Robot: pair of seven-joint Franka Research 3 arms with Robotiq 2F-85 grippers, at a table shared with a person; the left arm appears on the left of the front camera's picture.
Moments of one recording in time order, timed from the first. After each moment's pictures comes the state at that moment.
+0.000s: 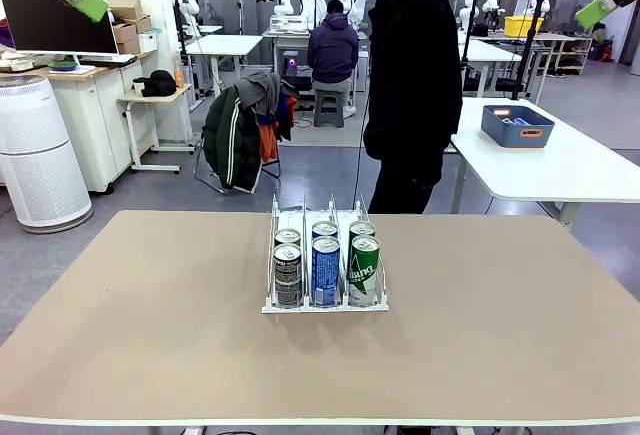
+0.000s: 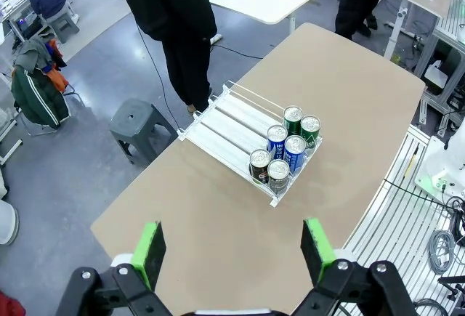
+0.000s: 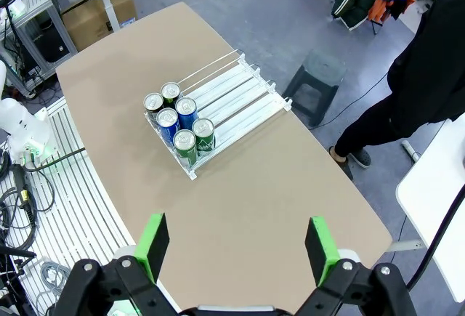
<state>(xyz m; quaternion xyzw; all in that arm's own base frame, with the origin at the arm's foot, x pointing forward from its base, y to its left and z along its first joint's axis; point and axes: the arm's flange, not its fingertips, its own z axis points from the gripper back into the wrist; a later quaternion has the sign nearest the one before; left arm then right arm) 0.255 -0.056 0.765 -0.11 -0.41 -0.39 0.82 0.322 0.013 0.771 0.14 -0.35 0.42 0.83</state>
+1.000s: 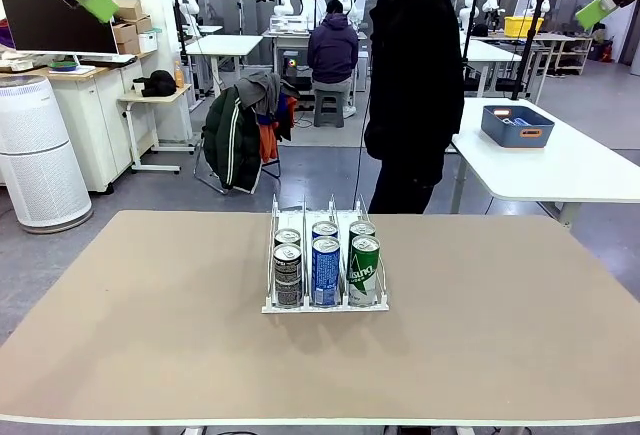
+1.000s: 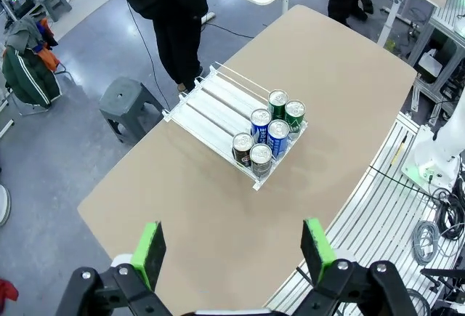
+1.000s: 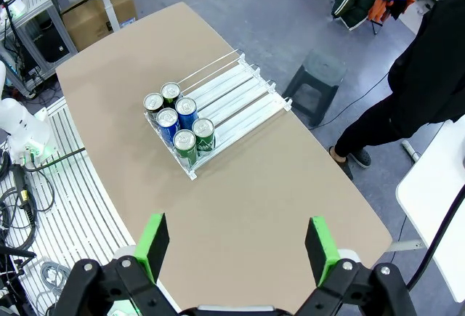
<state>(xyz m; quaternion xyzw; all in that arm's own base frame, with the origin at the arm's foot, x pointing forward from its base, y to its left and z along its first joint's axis) 0.239 -0.080 0.777 -0.10 -0.37 -0.39 0.84 0.322 0.013 0.771 0.14 -0.35 0.42 0.83</state>
